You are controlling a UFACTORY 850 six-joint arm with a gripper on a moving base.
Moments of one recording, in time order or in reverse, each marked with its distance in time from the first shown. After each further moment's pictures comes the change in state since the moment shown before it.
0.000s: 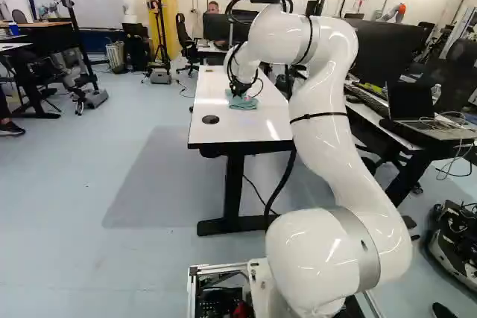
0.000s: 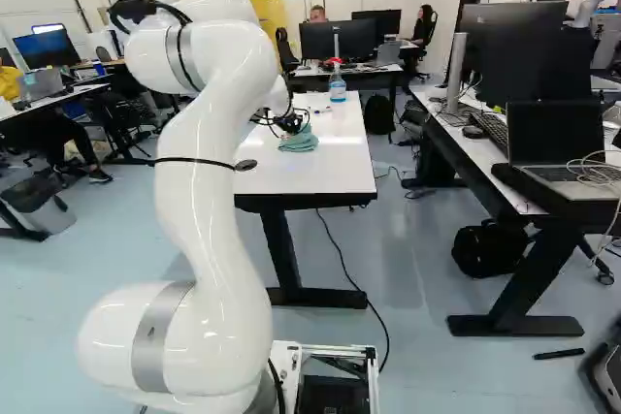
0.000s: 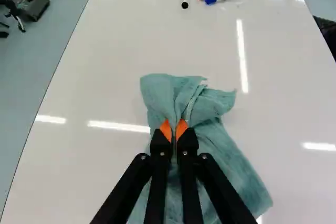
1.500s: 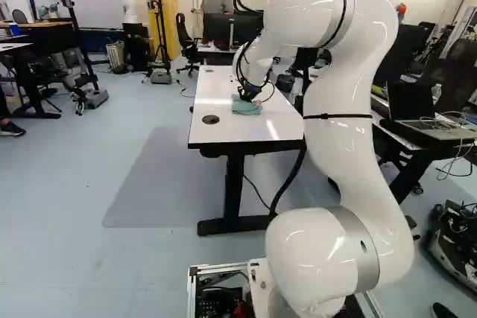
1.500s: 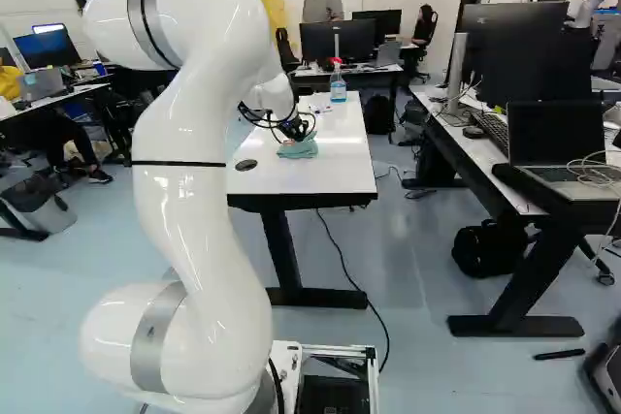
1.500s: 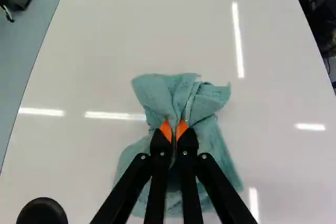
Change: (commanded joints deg) arm -3.9 10.1 14.2 0.0 0.0 0.0
